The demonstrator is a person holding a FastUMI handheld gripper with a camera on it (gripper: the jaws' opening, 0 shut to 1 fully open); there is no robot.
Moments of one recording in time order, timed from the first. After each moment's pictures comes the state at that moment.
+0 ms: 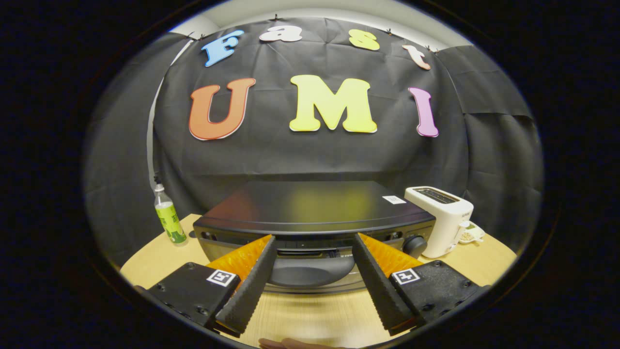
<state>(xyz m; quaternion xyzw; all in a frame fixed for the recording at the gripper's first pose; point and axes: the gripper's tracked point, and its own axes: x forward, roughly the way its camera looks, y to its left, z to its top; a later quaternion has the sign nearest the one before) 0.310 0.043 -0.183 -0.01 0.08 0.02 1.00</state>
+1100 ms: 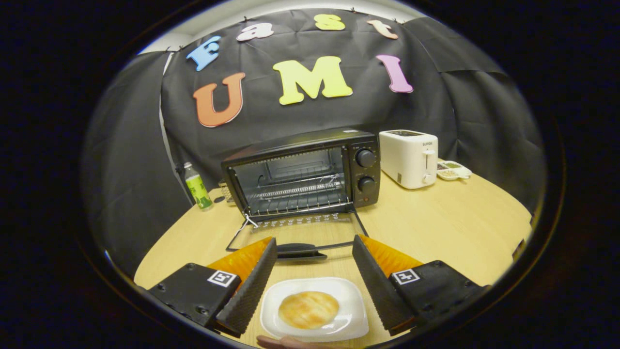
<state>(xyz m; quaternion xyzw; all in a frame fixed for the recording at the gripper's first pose) 0.153 -0.008 -0.262 0.07 0.16 0.04 0.98</state>
